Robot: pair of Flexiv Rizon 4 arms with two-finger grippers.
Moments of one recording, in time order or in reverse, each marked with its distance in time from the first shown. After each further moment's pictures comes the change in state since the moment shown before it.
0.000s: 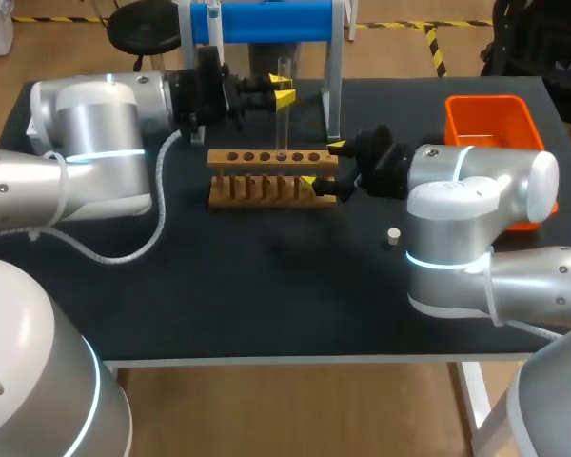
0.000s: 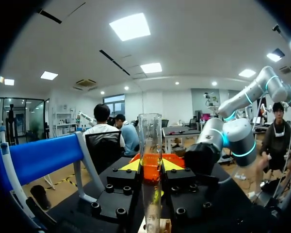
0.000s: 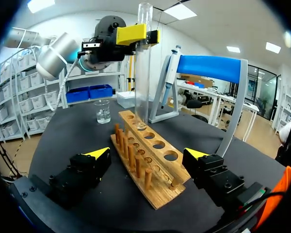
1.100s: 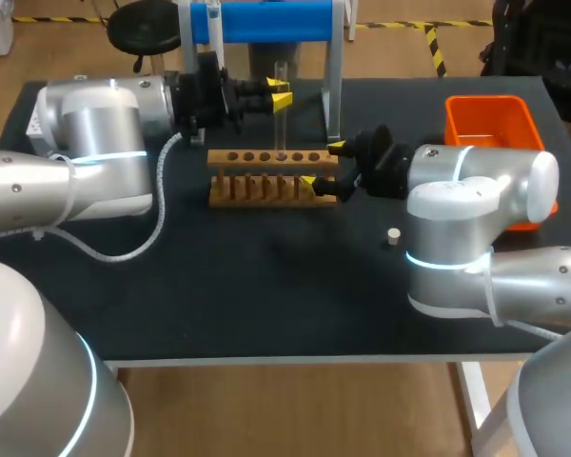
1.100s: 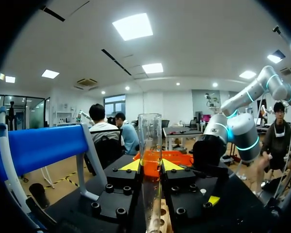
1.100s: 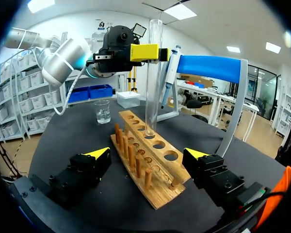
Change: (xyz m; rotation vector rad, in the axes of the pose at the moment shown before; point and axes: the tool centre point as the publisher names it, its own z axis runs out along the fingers) left arm -0.021 0.024 0.000 0.010 -0.001 -0.012; right arm 0.000 0.000 0.000 0.000 0.000 0.000
